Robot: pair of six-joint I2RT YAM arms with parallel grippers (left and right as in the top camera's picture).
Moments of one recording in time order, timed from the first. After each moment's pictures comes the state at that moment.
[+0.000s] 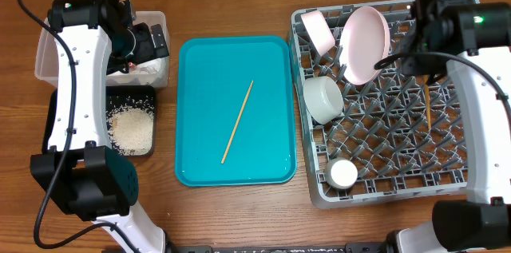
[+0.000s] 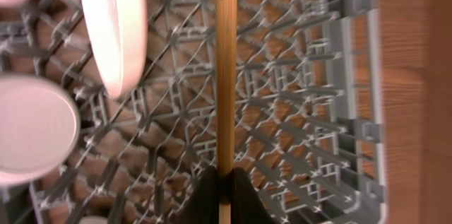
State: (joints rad) left arm 0.11 1.92 1.94 -1.31 0.07 -0.21; right arm 0.05 1.69 1.89 -1.47 0.26 -0.01
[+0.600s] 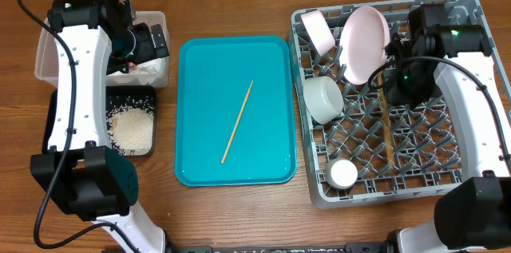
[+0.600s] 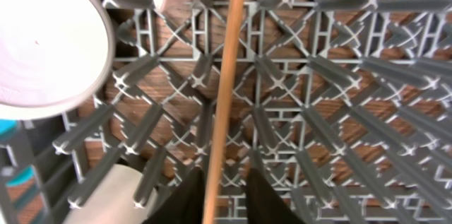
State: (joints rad) left arm 0.11 1.92 1.94 -1.31 0.07 -0.21; right arm 0.00 1.69 1.58 -1.37 0.00 -0.11
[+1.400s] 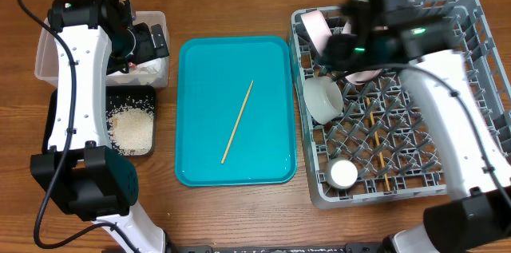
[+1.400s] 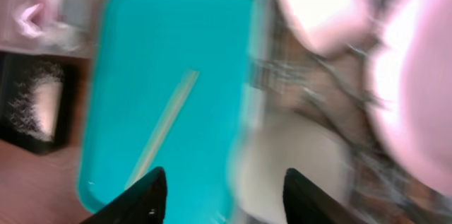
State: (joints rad) left arm 0.11 1.92 1.94 -1.31 0.07 -0.21; right arm 0.30 1.70 1.73 -1.08 -0.27 0.24
